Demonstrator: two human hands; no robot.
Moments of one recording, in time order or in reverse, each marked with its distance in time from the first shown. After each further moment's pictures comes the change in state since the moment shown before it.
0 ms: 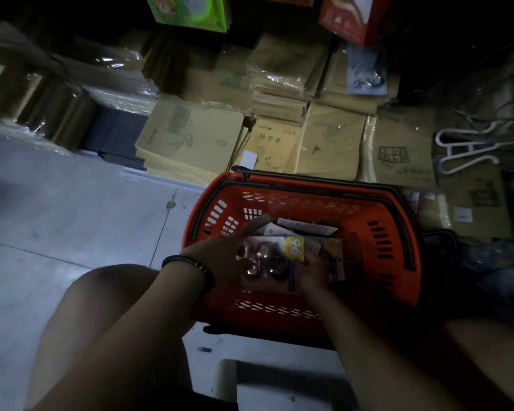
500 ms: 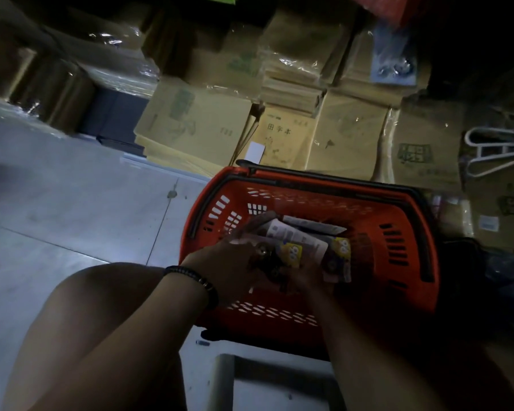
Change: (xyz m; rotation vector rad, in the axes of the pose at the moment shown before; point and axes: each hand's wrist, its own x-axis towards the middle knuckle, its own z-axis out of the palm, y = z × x) left_hand -0.002 0.013 0.006 0.002 0.062 0.114; right_hand 0.029 0.018 0.023 -0.125 -0.148 0.193
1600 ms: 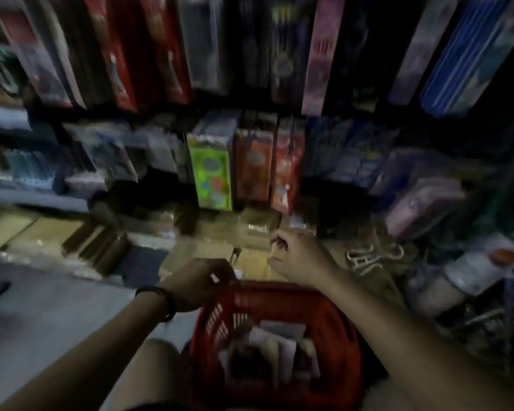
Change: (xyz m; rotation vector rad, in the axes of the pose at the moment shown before) left_hand -0.199 0.035 -0.109 0.091 0.553 0.309; right_hand -0.356 -0.262 -0.193 -0.622 0.311 -0.976
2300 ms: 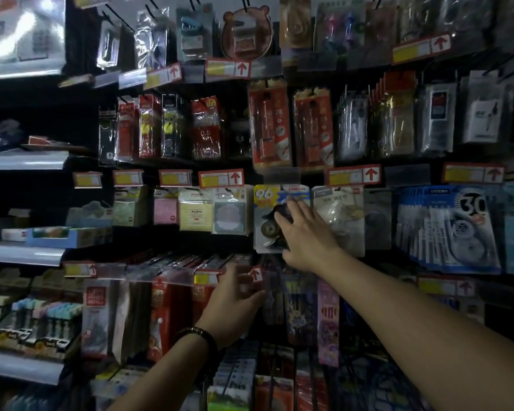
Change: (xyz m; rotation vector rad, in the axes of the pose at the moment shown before) left_hand 0.047 0.185 -0.358 -0.536 0.754 0.233; right_hand 0.157 -0.251 -0.395 -0.803 0.682 -0.246
